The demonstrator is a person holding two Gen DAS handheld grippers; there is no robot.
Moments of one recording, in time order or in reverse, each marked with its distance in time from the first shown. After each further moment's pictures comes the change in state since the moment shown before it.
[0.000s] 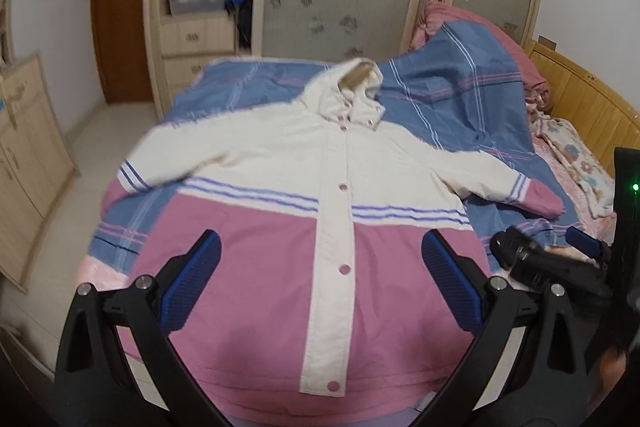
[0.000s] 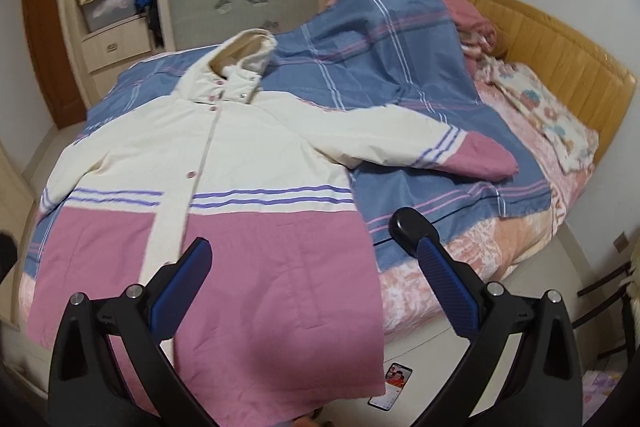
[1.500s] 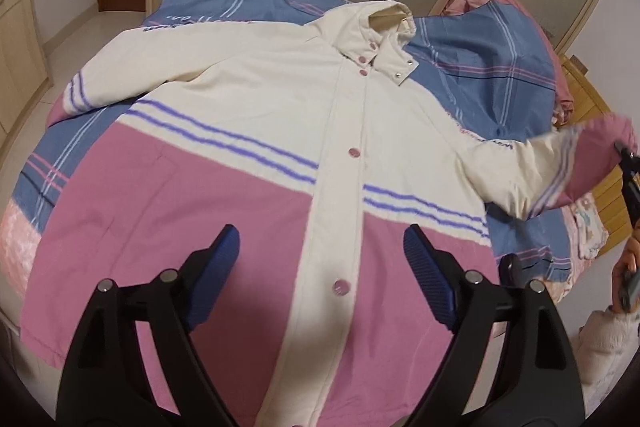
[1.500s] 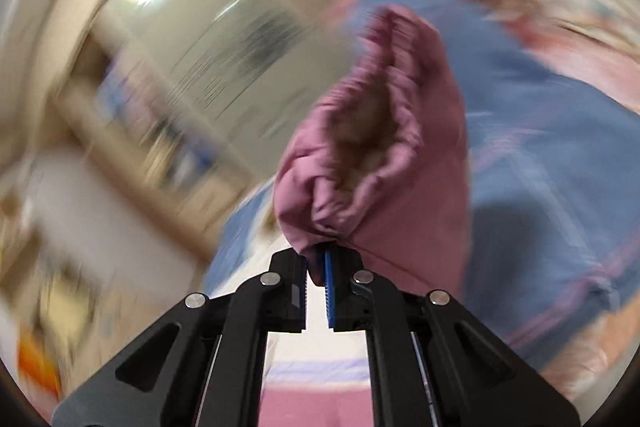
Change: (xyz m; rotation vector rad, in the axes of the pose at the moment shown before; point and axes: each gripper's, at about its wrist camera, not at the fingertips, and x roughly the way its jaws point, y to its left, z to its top) left arm 0.140 0.029 0.010 -0.218 0.191 -0.065; right arm 0.091 -0.175 0.164 0.307 -0.160 0.681
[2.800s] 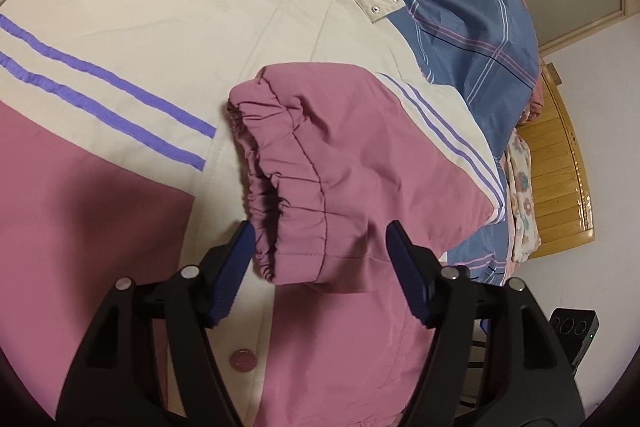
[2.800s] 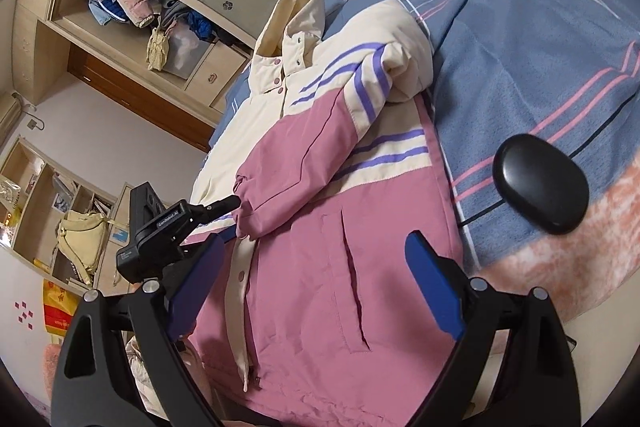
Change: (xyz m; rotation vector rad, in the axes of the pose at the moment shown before) left arm 0.136 -0.014 0.019 -0.156 0.277 -0.262; right arm 0.029 -0.036 -0.176 0.175 0.365 0.024
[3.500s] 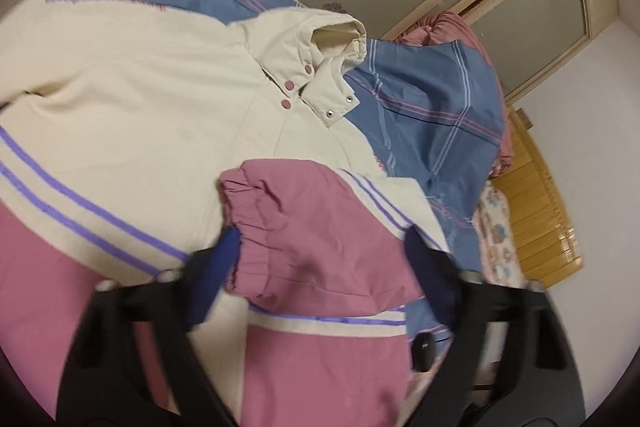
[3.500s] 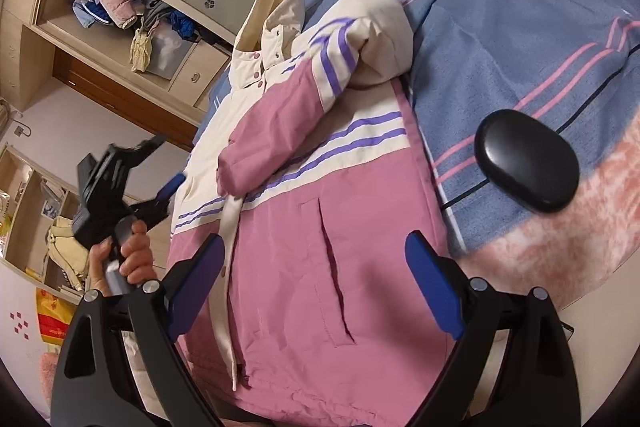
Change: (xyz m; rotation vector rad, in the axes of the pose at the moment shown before) left arm -0.051 -0.033 0.033 0.063 -0.280 -0.054; right arm 0.004 -0.005 -0.010 0.026 0.003 -0.061
